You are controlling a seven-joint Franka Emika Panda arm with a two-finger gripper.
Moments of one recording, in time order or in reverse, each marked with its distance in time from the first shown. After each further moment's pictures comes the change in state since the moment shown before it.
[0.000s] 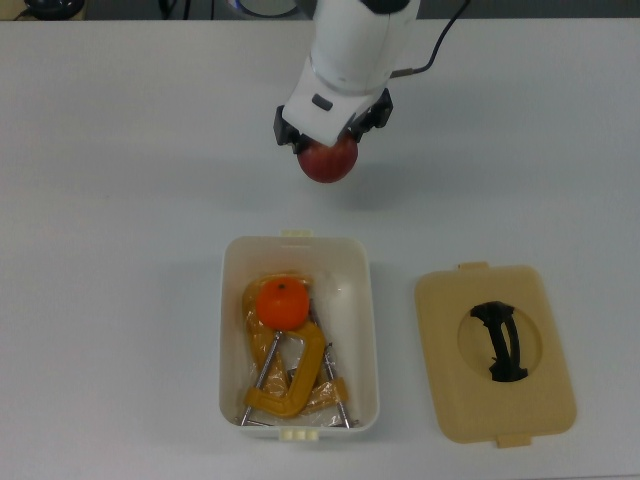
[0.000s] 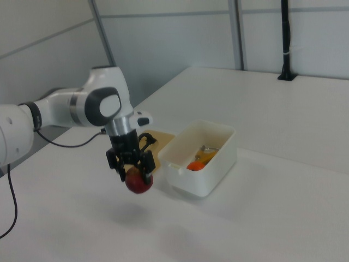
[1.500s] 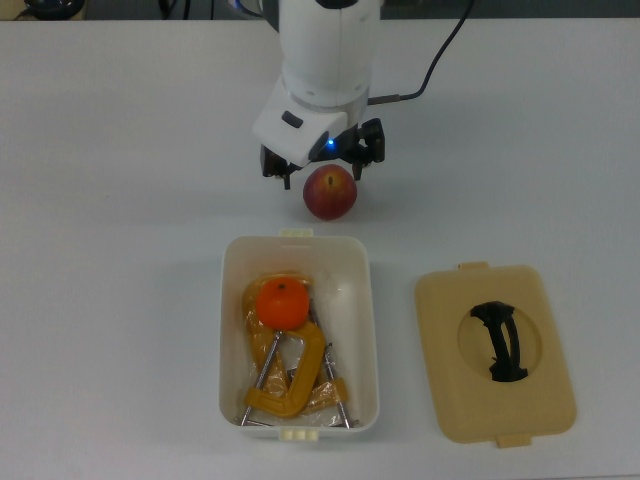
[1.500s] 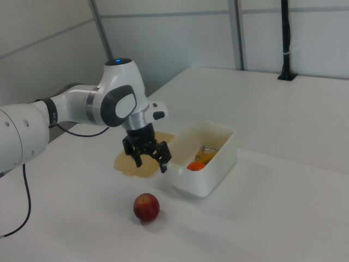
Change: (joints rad) arm -0.017 0.072 -0.024 0.053 0.063 0.143 0.019
